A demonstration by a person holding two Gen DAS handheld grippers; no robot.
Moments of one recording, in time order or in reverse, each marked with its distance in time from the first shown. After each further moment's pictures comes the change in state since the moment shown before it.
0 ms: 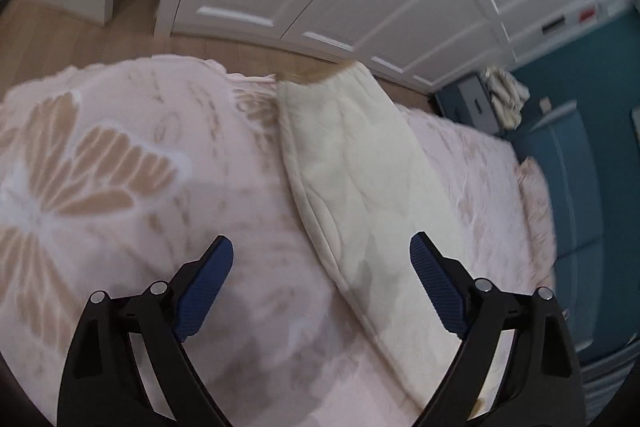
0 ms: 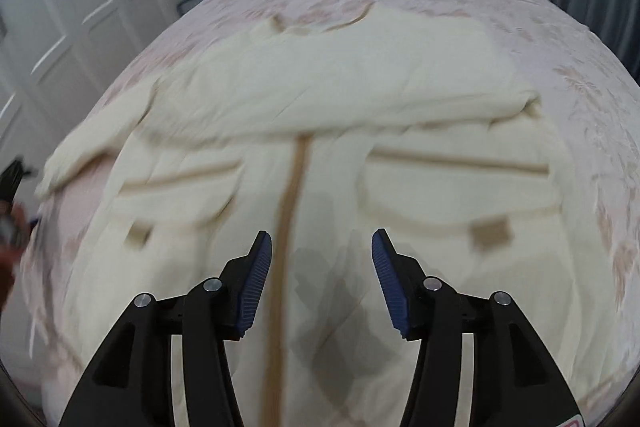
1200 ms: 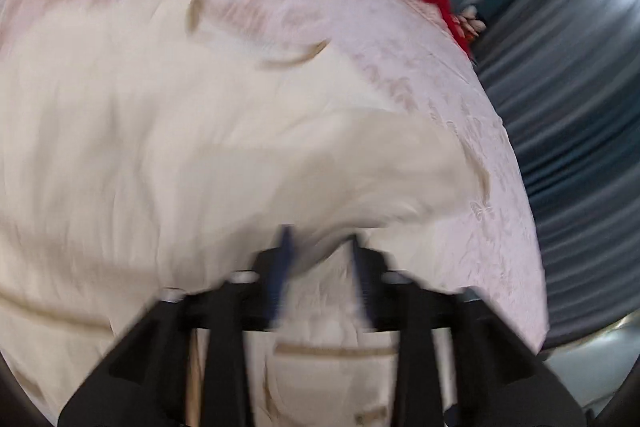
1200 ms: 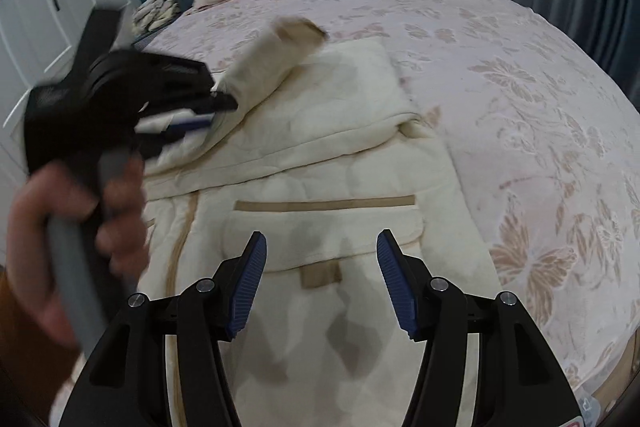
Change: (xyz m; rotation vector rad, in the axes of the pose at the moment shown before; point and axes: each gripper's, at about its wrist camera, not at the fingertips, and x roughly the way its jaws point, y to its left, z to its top) left arm -0.013 -0.288 -0.505 0.950 0.627 -0.342; right arm -0.034 -0.123 0.033 0.195 -0.093 -0.103
